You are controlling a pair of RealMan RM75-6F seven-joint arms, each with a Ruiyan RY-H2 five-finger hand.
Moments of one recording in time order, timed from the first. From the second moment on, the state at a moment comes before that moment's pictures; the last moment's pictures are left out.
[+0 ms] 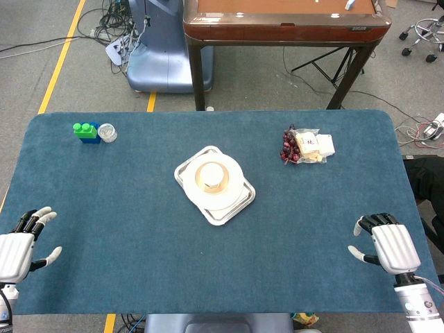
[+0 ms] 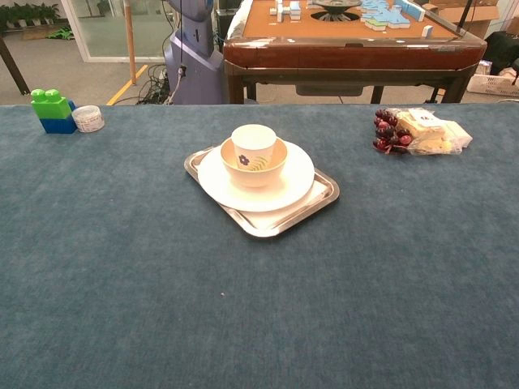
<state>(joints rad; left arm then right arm) -0.11 -1.17 -0.05 -1.53 1.51 1.50 0.07 0.12 -1.11 0.02 -1.69 -1.53 1.40 -0.13</state>
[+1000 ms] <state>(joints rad) -0.23 -1.22 -0.05 -1.62 1.64 1.40 0.16 0.10 -1.09 0.01 -1.73 -1.52 1.43 -0.15</state>
